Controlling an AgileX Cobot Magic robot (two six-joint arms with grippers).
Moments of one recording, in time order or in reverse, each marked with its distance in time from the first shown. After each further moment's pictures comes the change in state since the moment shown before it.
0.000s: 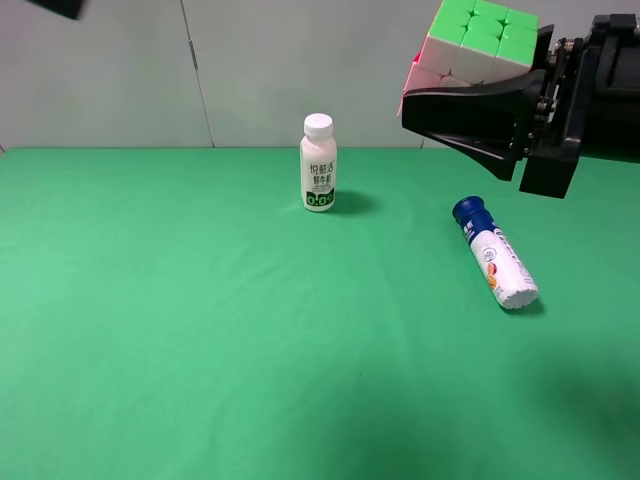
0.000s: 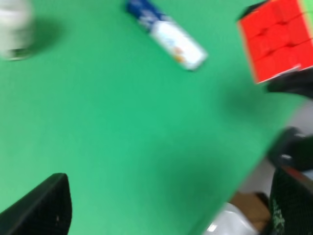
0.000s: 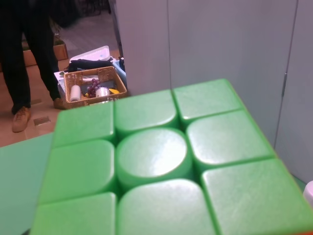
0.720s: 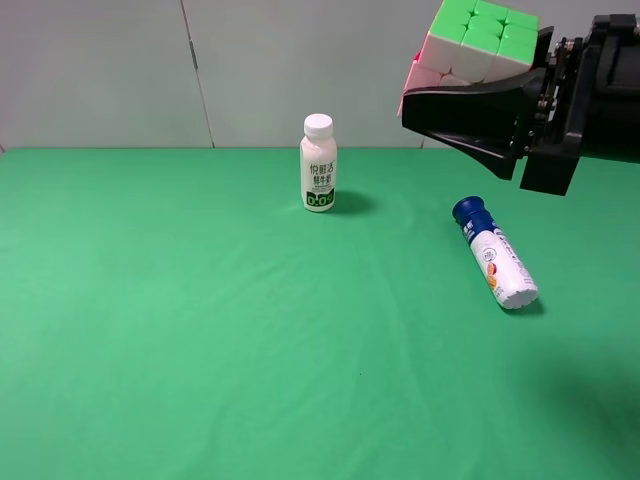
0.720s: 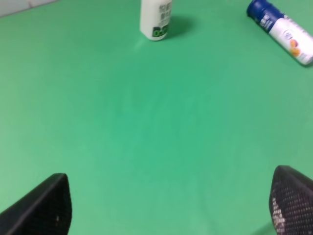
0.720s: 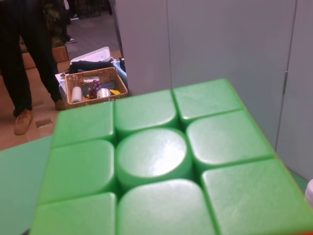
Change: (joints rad) left arm 0.000 -0.717 0.468 0.319 -0.033 -0.143; right arm 0.000 0.000 0.000 0.000 0.000 0.021
